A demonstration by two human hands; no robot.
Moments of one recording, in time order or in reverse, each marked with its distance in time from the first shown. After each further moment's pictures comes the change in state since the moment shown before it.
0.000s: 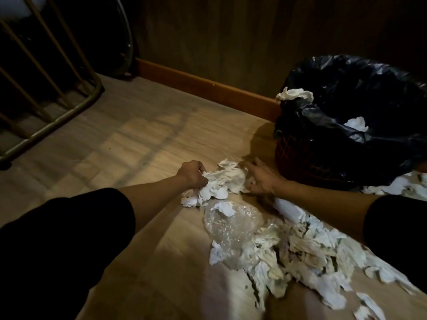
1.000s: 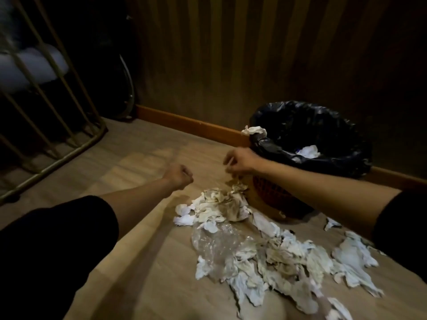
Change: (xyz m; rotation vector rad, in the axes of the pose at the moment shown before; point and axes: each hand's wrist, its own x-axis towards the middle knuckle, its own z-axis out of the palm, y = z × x) left_hand -0.063 0.066 -0.060 -0.277 0.142 0.021; right_hand -0.042 -0.063 -0.149 0.272 0.103 0.034
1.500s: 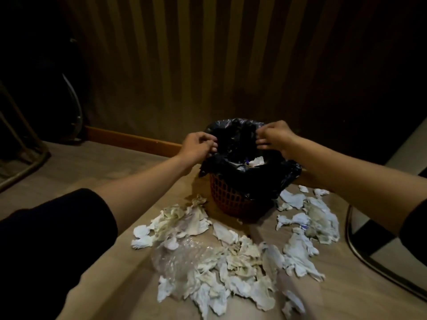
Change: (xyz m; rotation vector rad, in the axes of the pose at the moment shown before) left_hand -0.035 0.195 0.062 -0.446 -0.171 0.409; right_hand -0.116 0.080 -0.170 0.722 0.529 0.367
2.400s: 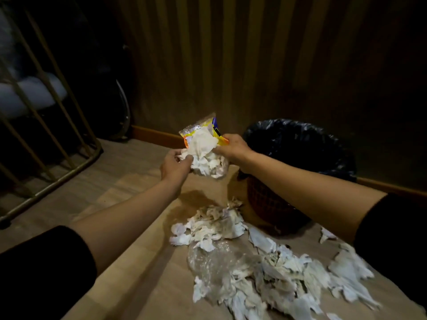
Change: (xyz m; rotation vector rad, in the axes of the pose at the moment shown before) left_hand -0.043 -0.071 -0.117 -0.022 0.596 -0.124; right_hand -0.005 -0.020 0.212 -0.121 -0.232 -0.224
